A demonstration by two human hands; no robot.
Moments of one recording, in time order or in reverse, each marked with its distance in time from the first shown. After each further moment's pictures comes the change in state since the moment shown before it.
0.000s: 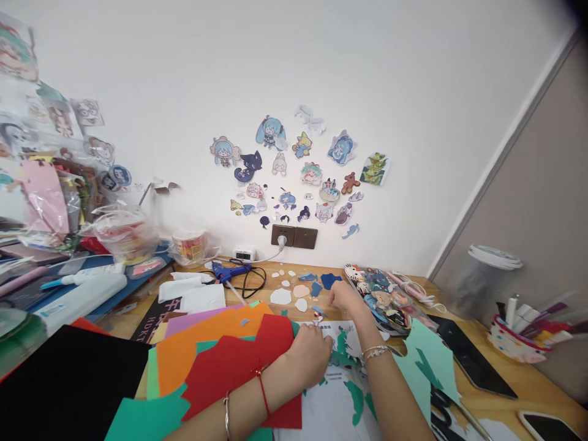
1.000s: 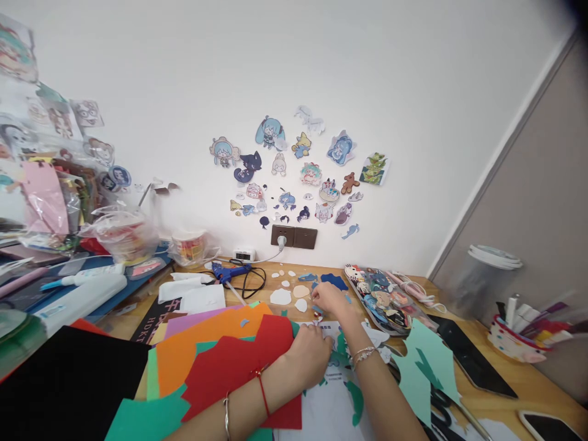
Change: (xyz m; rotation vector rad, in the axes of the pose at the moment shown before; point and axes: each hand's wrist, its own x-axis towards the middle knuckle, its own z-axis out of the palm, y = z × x) left_hand 0.000 -0.001 0.000 0.006 0.004 0.001; right_hand 0.006 -0.031 0.012 -0.034 0.078 -0.103
